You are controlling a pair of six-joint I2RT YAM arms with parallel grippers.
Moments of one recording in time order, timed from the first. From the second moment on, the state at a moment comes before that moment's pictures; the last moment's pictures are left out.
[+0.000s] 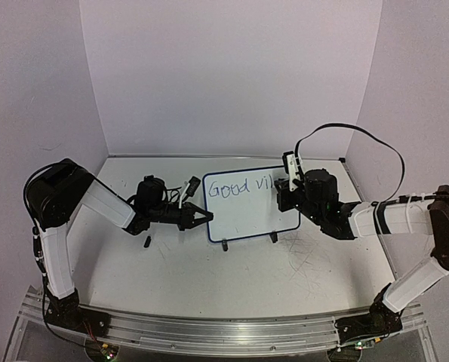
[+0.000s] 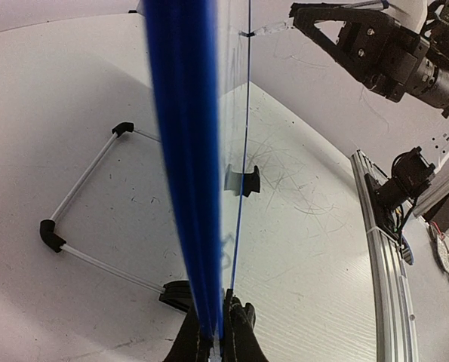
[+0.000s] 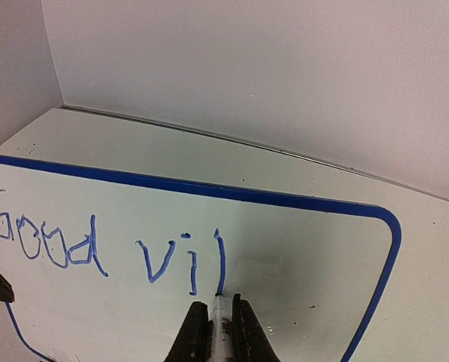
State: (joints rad) left arm -0.61 1.96 0.87 0.74 0.77 -0.25; right arm 0.70 1.50 0.76 0.46 0.30 0.07
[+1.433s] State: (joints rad) left arm -0.61 1.96 0.87 0.74 0.77 -0.24; right arm 0.70 1.50 0.78 0.49 0.38 0.08
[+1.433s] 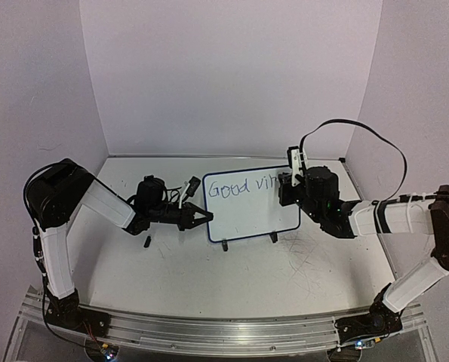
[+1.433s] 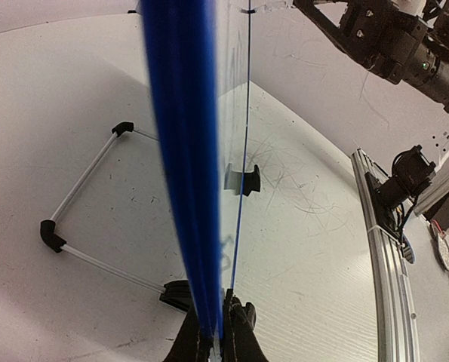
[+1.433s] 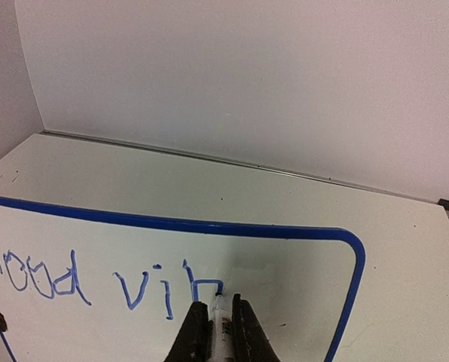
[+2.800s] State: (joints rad) left arm -0.61 1.96 0.87 0.74 0.77 -0.23; right arm 0.68 1.41 0.71 0.49 0.32 0.12
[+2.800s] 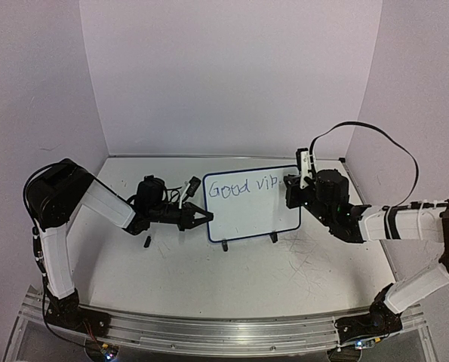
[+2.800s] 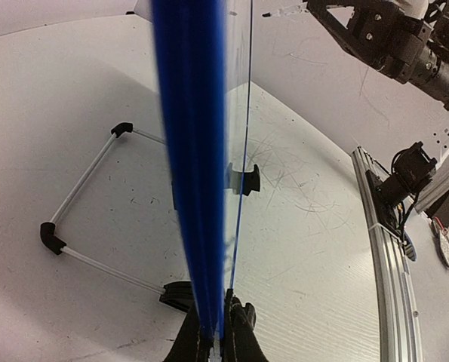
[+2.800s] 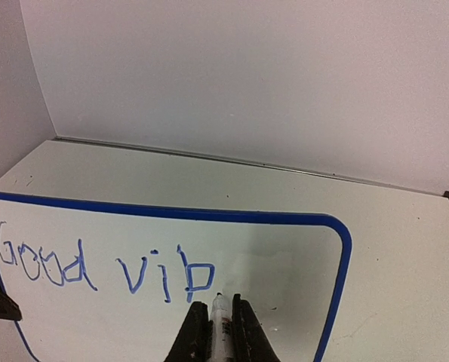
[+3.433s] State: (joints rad) left arm -0.61 1.96 0.87 0.74 0.77 -0.23; right arm 0.67 1.47 0.72 0.52 0.33 0.11
